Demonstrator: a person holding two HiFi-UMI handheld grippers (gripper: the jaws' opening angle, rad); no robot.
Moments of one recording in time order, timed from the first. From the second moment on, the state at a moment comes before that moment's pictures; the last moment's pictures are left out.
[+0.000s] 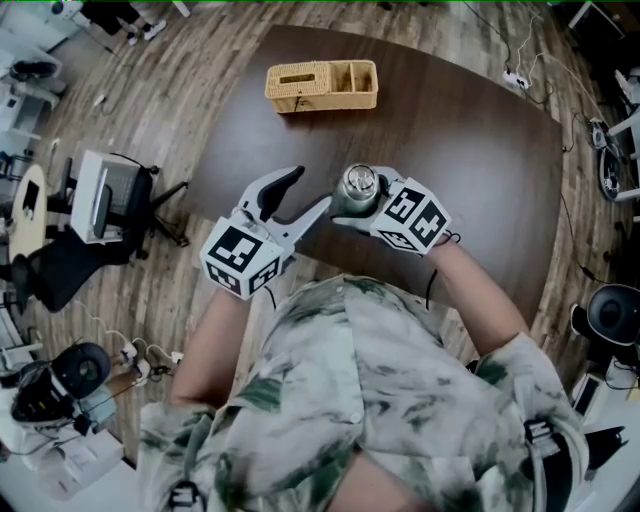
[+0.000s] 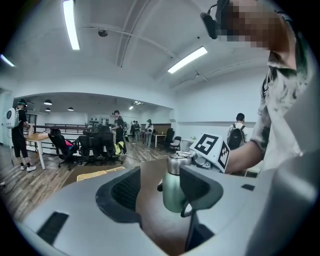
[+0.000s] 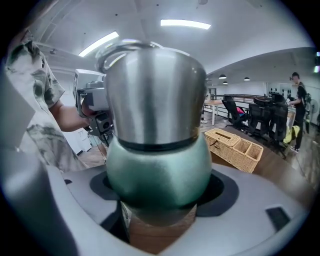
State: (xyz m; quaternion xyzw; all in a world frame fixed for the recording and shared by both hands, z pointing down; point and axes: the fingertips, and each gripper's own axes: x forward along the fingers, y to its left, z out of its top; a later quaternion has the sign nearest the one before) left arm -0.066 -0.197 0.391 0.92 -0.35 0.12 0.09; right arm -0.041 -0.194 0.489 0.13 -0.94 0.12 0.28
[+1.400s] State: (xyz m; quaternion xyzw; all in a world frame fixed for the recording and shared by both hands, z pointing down) left arm -0.083 -0.197 0.417 0.91 -0.38 0.13 0.14; right arm -0.037 -0.203 0.483 0.14 -0.95 0.12 0.27
